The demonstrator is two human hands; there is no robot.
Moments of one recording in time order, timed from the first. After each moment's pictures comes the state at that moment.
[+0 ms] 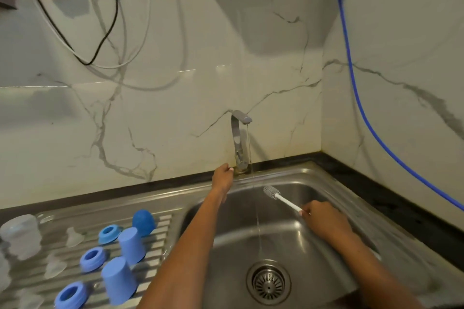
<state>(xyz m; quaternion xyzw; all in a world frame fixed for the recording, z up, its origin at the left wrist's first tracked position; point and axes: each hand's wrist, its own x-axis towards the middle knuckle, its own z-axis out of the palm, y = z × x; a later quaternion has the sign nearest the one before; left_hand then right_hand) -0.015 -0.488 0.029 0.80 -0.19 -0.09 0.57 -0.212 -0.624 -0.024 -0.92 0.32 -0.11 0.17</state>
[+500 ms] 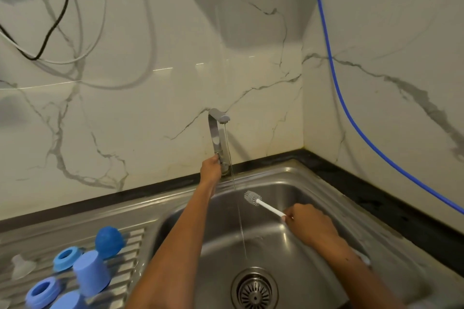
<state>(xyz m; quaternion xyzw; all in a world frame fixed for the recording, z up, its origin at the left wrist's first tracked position) 0.026 -0.546 0.028 0.76 -0.22 -0.10 0.61 -0.204 -0.625 -0.022 -0.93 0.32 -0.11 0.17</state>
